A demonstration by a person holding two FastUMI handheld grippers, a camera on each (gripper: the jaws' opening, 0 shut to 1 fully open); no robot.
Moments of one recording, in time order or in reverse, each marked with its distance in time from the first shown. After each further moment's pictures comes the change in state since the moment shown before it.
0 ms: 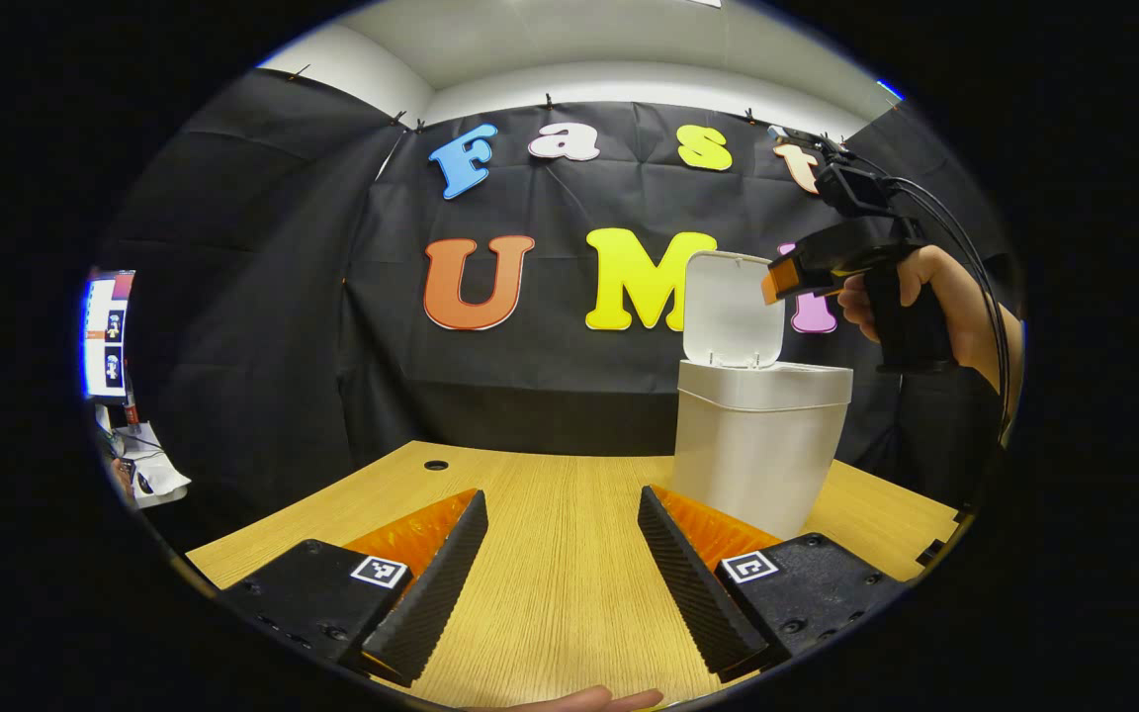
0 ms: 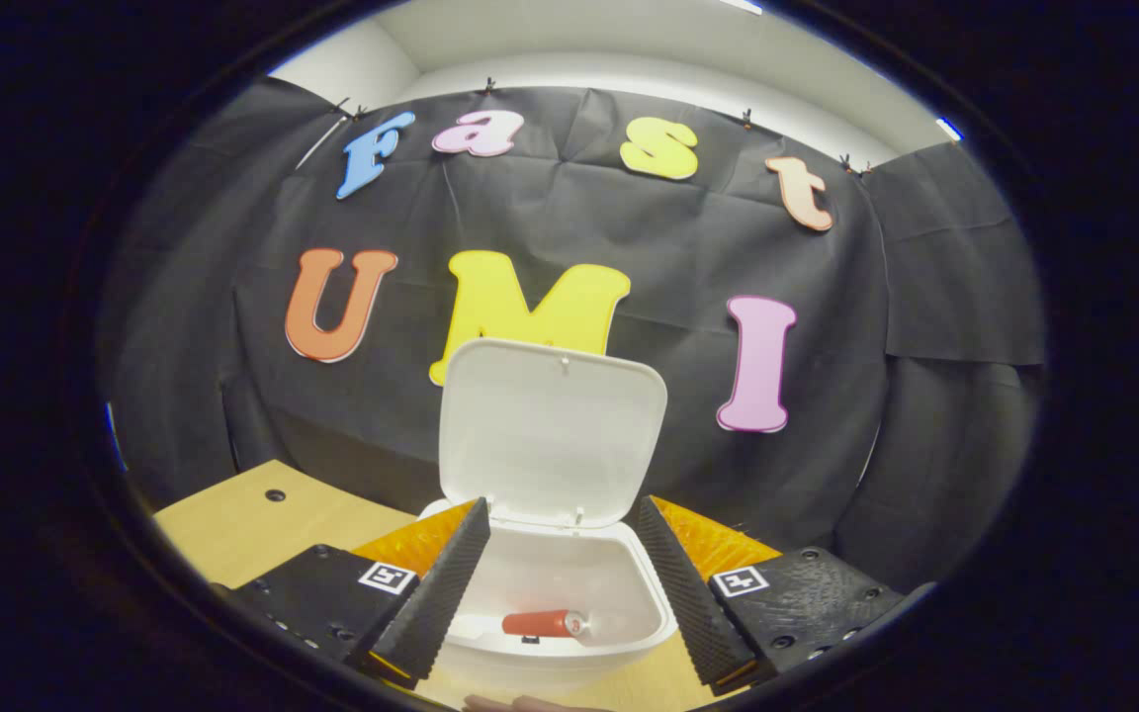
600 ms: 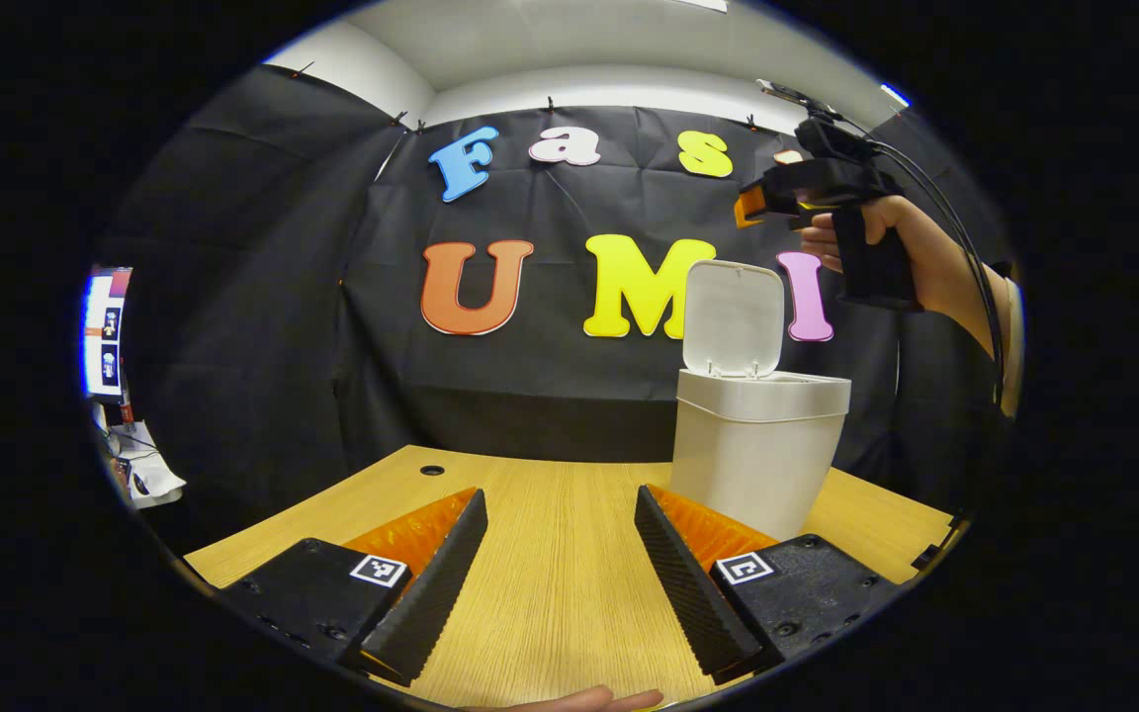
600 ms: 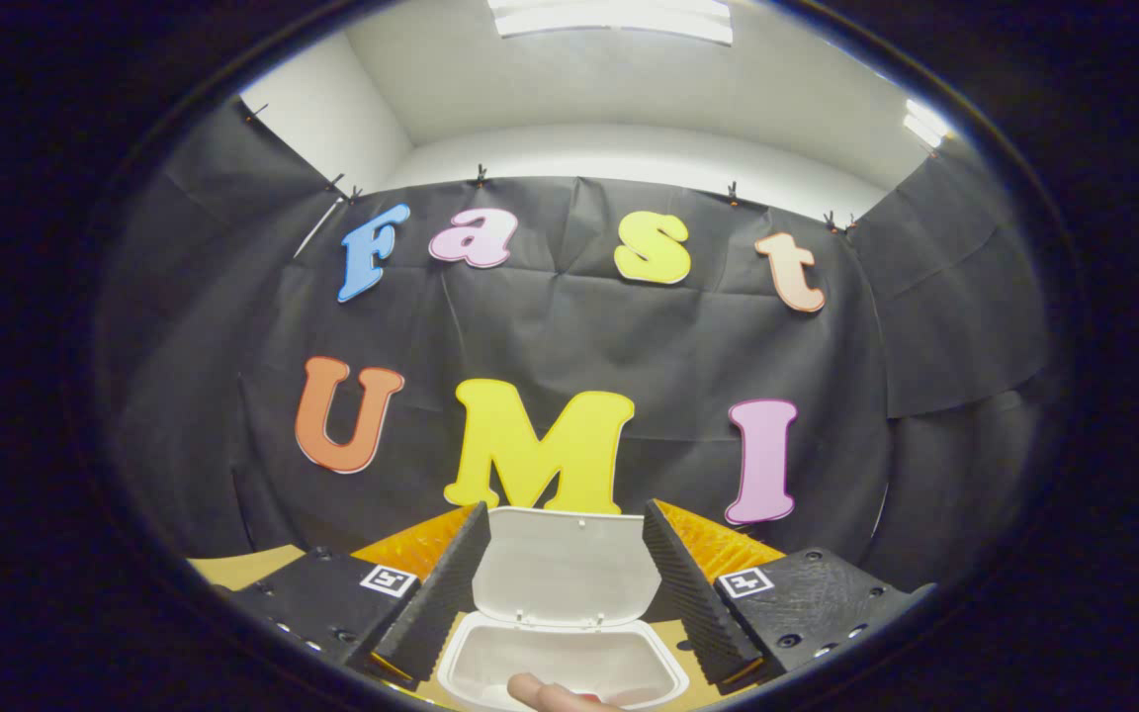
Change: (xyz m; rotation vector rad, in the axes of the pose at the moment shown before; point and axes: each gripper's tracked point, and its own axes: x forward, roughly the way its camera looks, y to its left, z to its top) left arm 0.004 -0.003 0.003 -0.004 -0.006 -0.034; right arm 0.003 0.010 0.113 0.069 -0.256 -0.020
